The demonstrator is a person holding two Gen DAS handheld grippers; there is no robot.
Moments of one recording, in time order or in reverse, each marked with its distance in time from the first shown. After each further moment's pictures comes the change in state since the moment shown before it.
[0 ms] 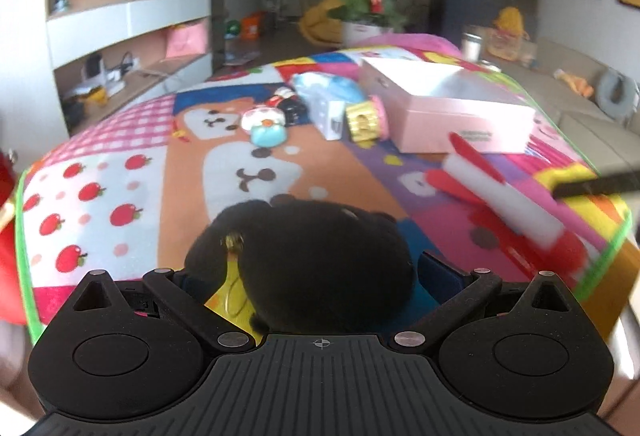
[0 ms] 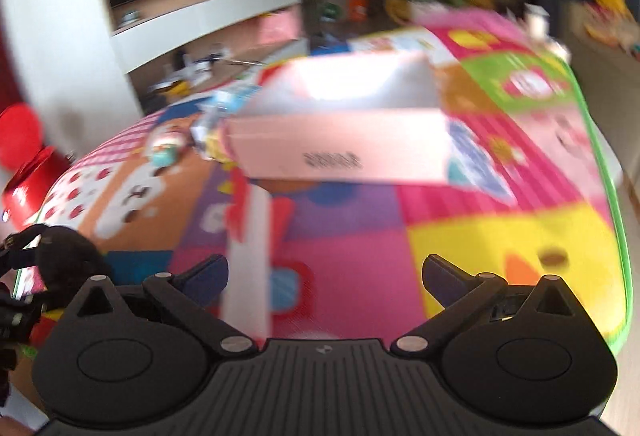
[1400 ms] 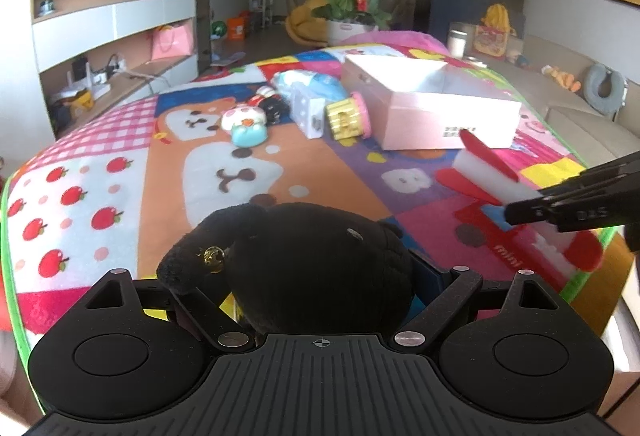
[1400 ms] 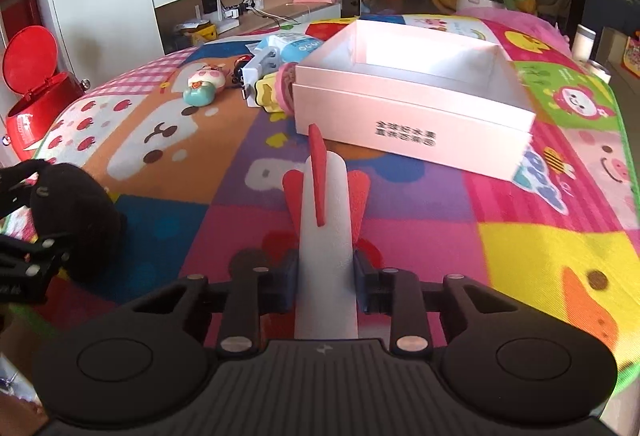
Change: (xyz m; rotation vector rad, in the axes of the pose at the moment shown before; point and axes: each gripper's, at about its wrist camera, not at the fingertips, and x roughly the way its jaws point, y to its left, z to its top) left arm -0.003 -0.009 0.002 0.044 -0.006 -0.047; right arm 0.019 0.051 -0.001 -0.207 0.104 0.009
